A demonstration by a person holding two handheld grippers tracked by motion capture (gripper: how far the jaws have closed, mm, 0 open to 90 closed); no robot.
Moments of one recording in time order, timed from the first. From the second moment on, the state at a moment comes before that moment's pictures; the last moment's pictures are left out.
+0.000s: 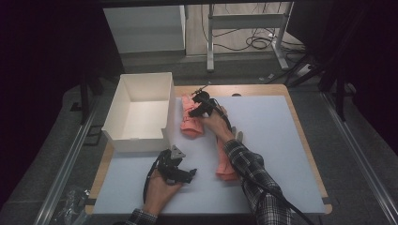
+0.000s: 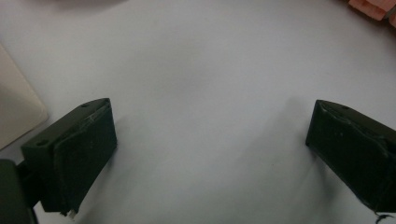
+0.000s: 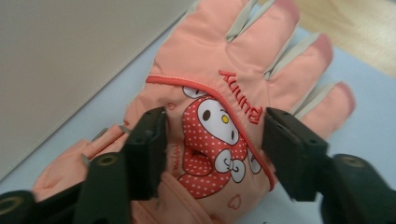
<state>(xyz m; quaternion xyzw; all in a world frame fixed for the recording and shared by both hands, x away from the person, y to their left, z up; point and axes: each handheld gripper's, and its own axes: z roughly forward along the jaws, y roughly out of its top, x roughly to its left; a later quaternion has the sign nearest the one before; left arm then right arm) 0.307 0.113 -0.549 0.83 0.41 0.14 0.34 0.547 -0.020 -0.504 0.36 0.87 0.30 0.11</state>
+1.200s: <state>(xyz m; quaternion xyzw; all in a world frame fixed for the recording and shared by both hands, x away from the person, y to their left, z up) 0.307 0.112 -0.549 0.83 0.41 0.14 0.34 0.507 -0.054 -0.437 0.32 0.87 0.37 0.08</state>
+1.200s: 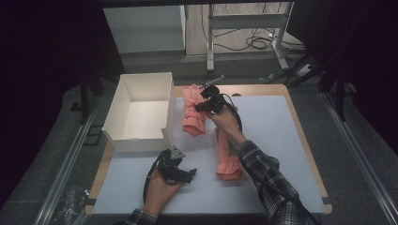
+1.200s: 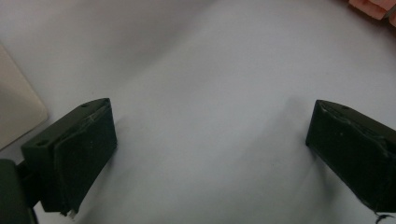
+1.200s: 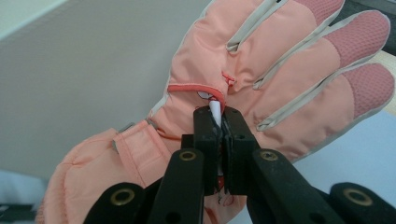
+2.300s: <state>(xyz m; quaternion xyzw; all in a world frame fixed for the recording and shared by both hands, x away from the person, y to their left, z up) 0.307 0.112 -0.549 0.83 0.41 0.15 0.34 0.396 -0.168 -0.401 0.31 0.87 0.37 0.08</state>
